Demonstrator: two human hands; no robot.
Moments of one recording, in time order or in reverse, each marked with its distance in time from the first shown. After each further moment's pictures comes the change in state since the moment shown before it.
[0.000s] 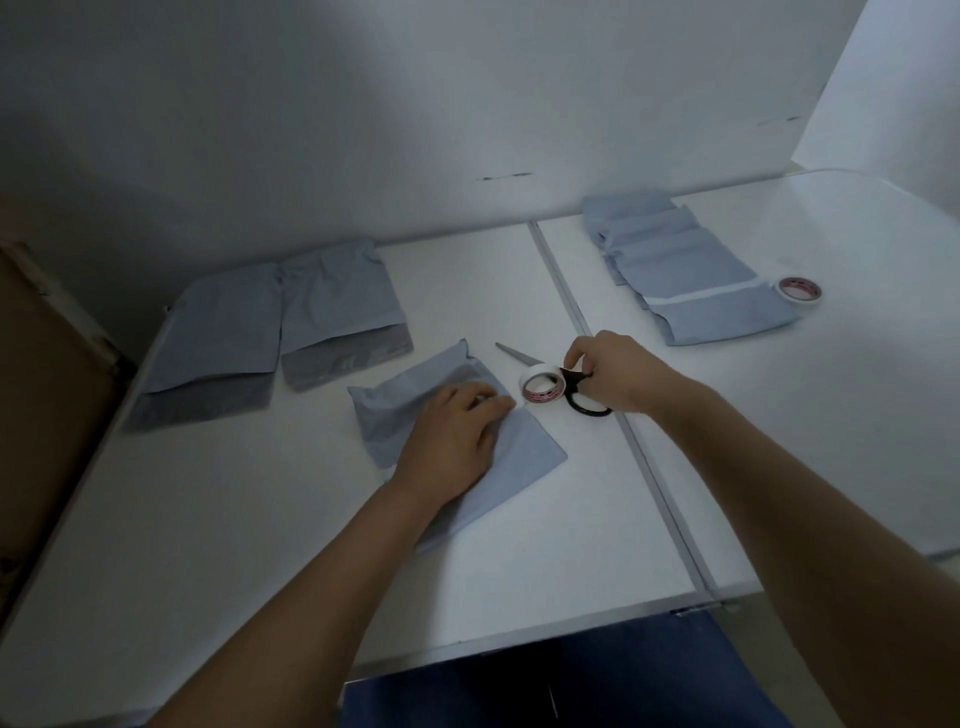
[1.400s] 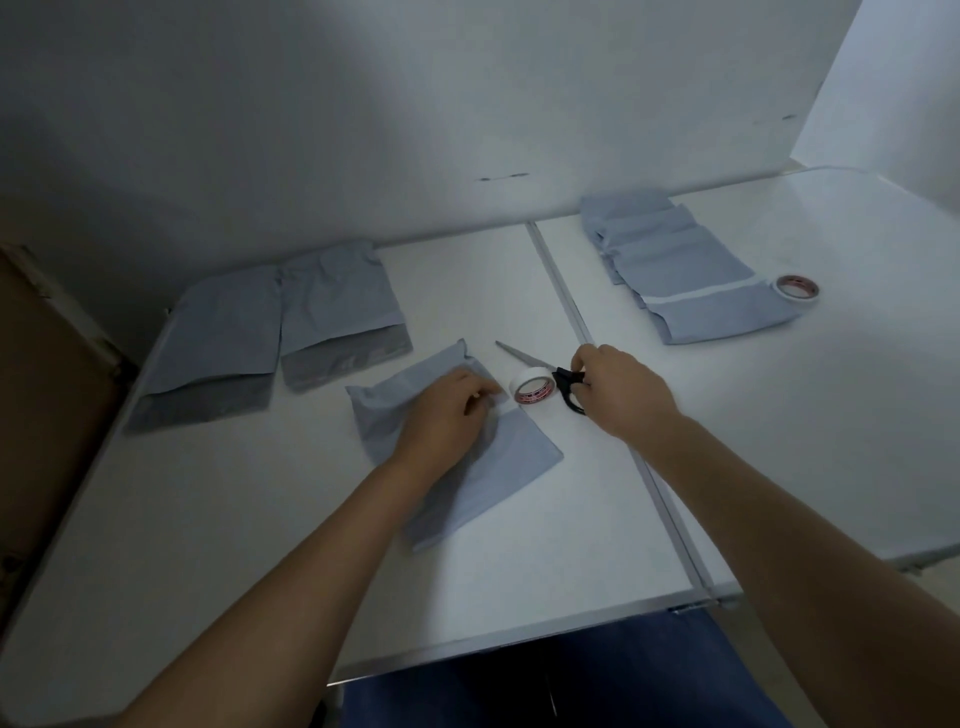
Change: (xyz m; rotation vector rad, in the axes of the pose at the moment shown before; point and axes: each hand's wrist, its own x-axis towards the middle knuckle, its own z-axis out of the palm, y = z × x) left_hand 0.017 0.005 -0.018 -0.314 0.016 -0.193; right_hand -0.015 0.006 0.028 -0.074 0.239 0.003
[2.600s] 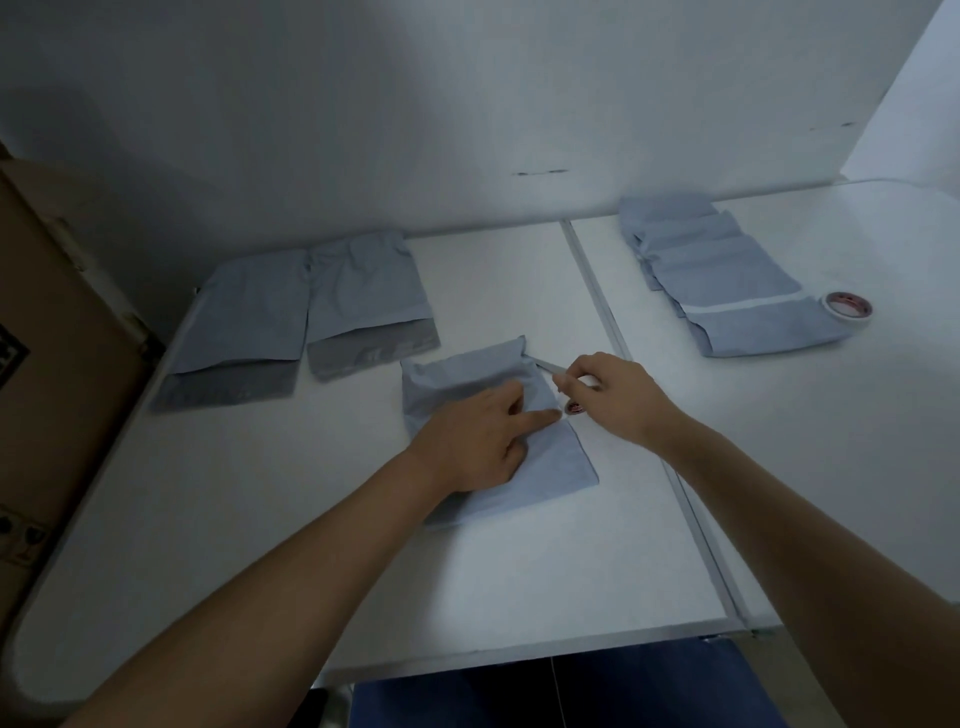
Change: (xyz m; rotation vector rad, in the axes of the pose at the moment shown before) left_hand -0.005 -0.011 -0.001 0.477 -0.169 0.484; right_hand 0.012 -0.024 0.005 0.431 -0.137 -0.015
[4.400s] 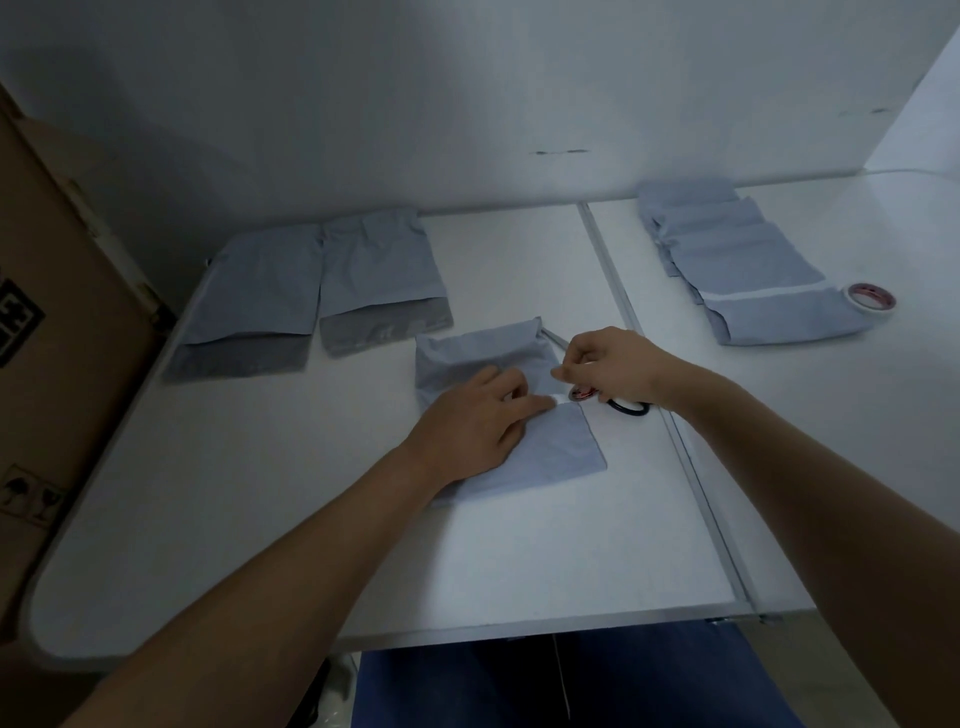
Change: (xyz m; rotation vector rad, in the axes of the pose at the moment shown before) left_hand -0.020 -0.005 0.005 -0.053 0.104 -0.042; right_hand 0.010 -0.031 -0.015 -0.024 -0.264 0.062
